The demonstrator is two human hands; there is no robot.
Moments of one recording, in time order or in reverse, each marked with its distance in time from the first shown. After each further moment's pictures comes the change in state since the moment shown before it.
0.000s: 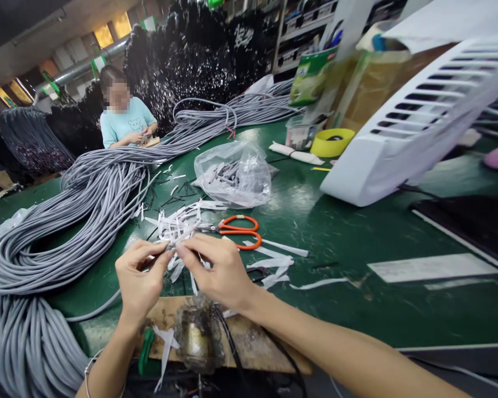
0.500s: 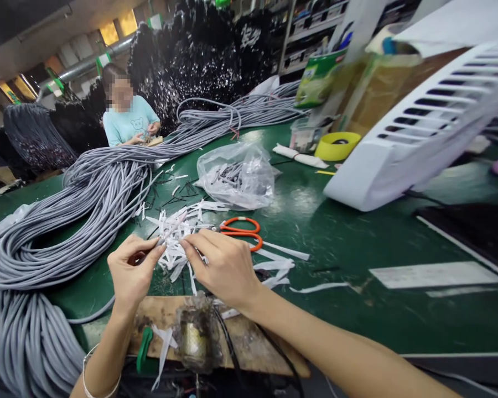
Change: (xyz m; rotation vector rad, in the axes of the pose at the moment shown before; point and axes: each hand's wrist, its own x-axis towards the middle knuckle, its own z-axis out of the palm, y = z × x) left_hand 0.007 -0.008 -0.008 -0.084 0.076 -0.039; right_hand -0.004 0.011 0.001 -0.388 0.023 -0.154
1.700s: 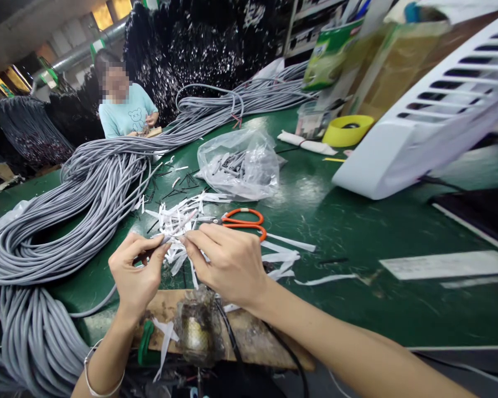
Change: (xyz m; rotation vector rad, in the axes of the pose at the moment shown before) left_hand -0.008 0.004 0.004 0.192 -0.029 0.191; right_hand 0.004 -0.004 -0.009 -0.102 -0.005 -0.065
